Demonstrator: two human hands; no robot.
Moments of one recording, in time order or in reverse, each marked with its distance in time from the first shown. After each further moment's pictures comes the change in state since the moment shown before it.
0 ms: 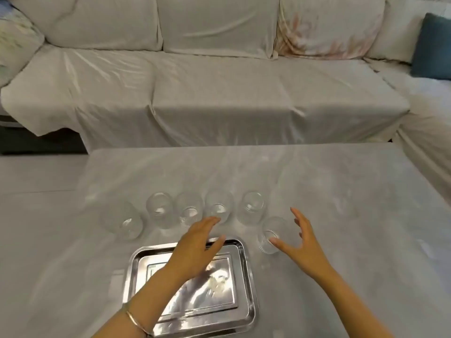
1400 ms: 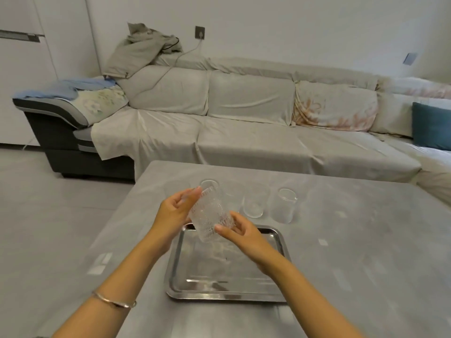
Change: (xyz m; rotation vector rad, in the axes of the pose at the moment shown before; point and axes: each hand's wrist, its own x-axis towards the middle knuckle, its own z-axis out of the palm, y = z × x) left_hand -0.142 -0.065 -0.045 -0.882 0.504 0.115; right_hand -0.106 -0.057 0.184 0.303 -0.451 -0.333
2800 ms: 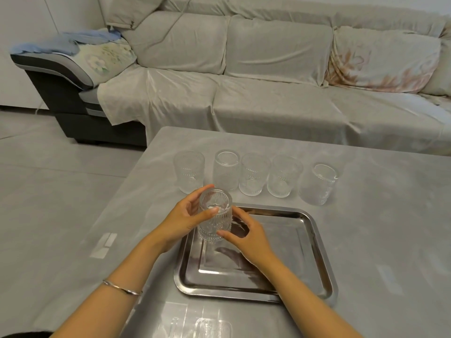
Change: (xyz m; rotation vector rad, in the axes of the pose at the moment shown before) left_hand 0.042 -0.096 -0.039 0.145 -0.244 -0.154; right_hand 0.071 0.118 0.021 -0.236 0.130 -0.149
